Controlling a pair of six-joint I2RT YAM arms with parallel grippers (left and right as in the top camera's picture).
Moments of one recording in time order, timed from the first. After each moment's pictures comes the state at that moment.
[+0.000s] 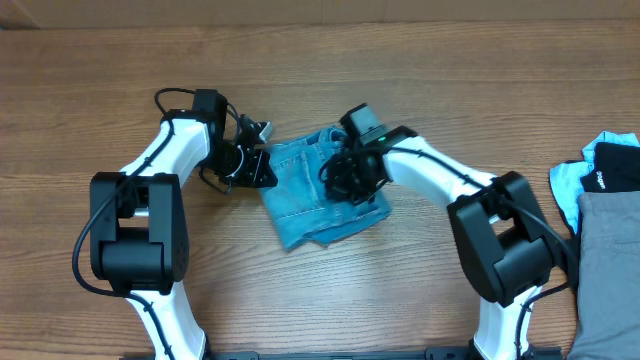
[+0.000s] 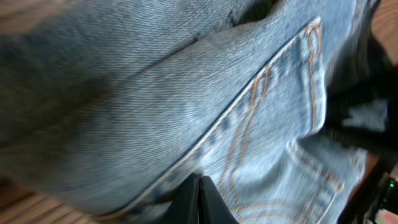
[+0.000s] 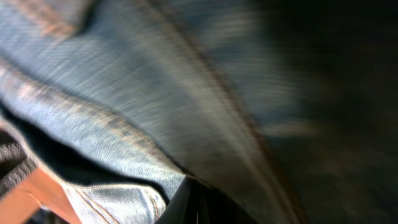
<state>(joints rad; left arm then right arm) -0.06 2.04 1.34 -0.87 0.62 0.21 0.48 2.04 1.33 -0.65 -0.46 0.78</state>
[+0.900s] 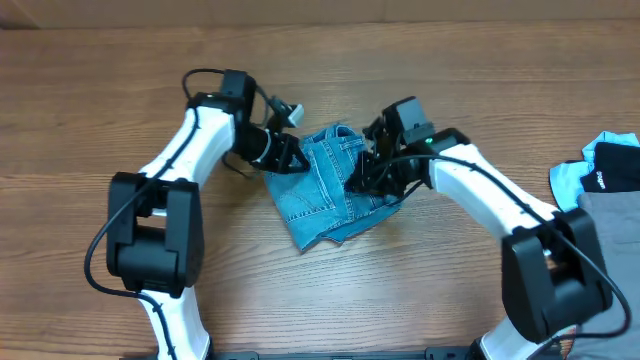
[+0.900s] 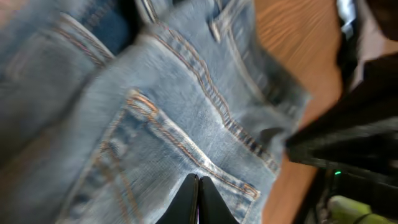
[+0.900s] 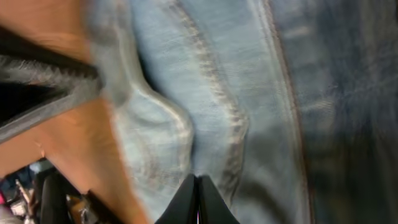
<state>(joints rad) -0.20 2.04 1.46 -0.89 0.75 0.19 0.39 1.82 1.16 -0.59 -0.59 0.52</state>
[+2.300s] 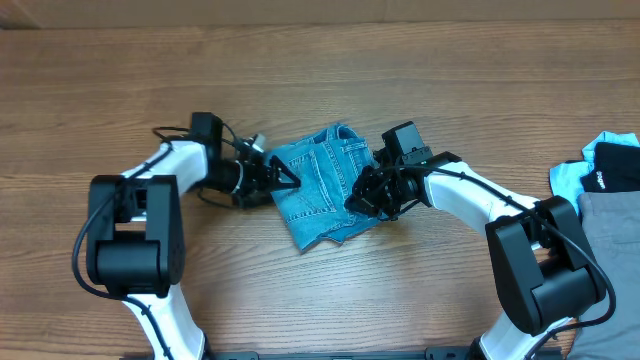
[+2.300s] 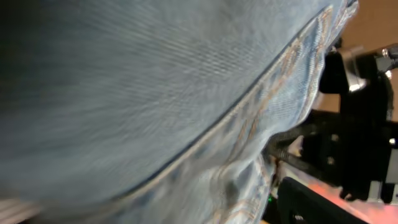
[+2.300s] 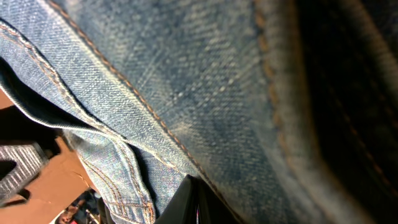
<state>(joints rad) -0.06 2.02 1.13 -0.62 0.94 -0.19 0.39 1.85 1.02 -0.44 -0.61 0.83</state>
